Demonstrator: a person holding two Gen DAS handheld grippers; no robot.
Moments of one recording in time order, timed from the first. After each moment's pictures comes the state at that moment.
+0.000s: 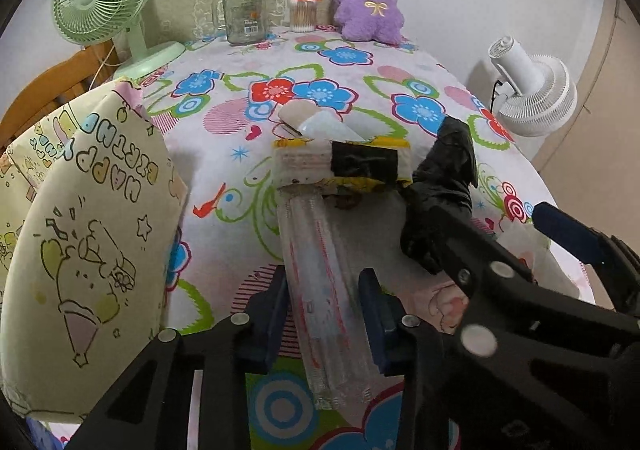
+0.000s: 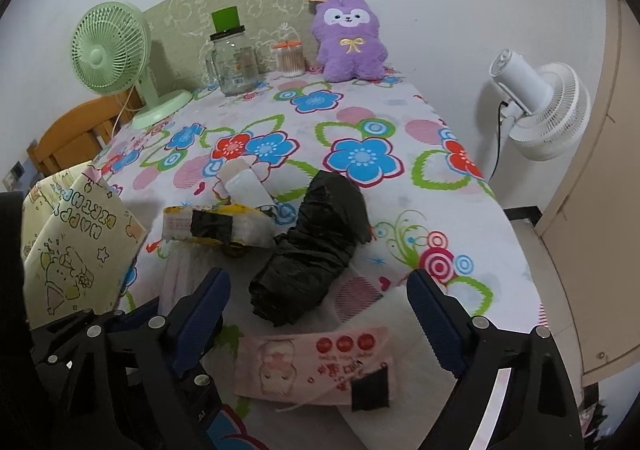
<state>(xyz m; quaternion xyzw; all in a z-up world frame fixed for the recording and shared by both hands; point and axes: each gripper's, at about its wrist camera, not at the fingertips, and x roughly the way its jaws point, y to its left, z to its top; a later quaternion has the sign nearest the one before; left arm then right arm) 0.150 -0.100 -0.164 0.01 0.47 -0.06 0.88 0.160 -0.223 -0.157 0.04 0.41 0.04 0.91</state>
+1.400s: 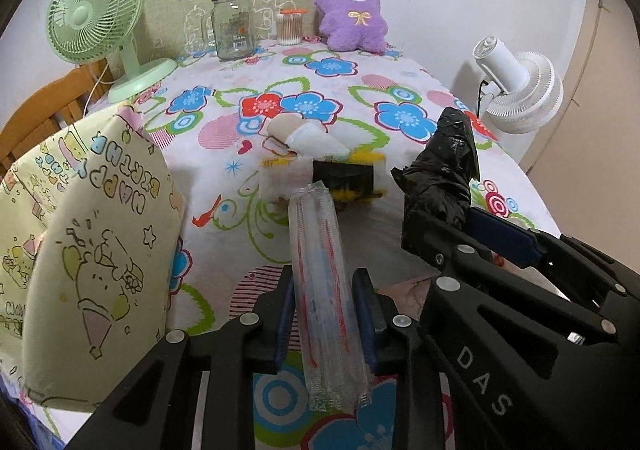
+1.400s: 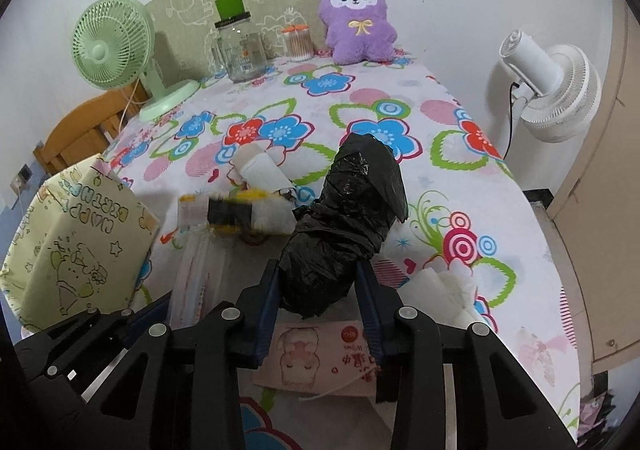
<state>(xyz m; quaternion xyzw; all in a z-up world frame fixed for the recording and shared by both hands) 0.138 -0.105 -0.153 0.03 0.45 -0.08 0.89 0.156 -0.217 -0.159 0.07 0.44 0.05 0.90</state>
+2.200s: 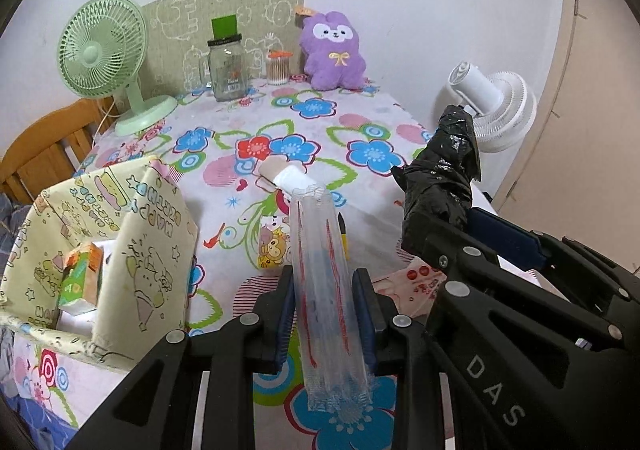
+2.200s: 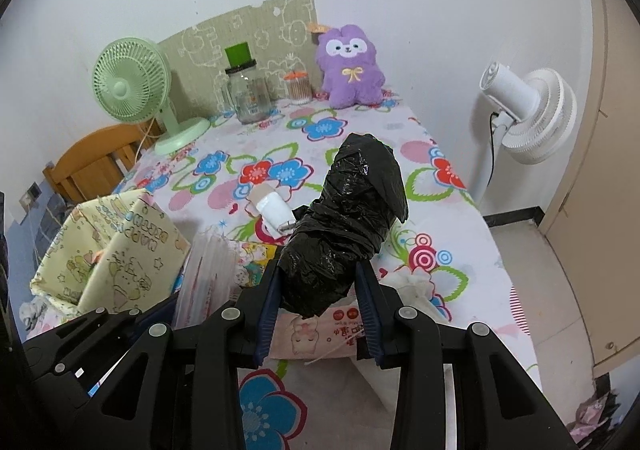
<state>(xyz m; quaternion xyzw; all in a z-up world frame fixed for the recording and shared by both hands) 0.103 -0.113 -0.108 0.03 0.41 -0.10 0.91 0.113 -0.228 -0.106 0.07 0.38 0.05 0.92</state>
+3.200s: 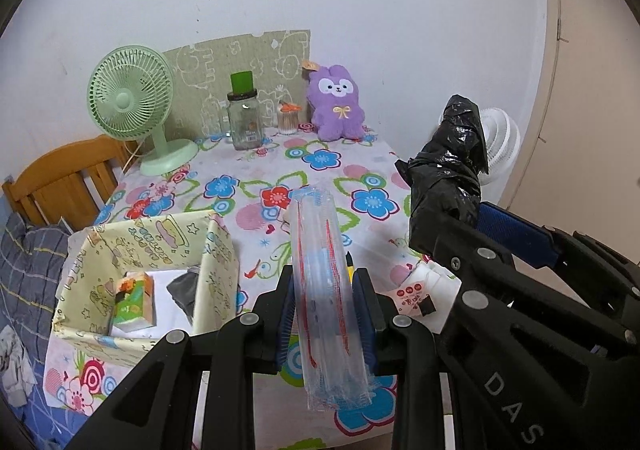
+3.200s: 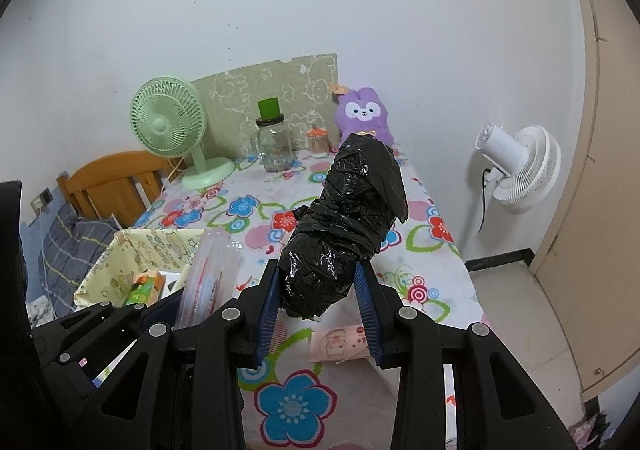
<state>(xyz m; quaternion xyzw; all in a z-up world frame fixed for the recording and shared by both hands) 0.058 -0.085 -0.042 0.03 0.35 -0.10 0.93 0.062 -0.200 -0.028 0.05 0.31 0.05 0.95</state>
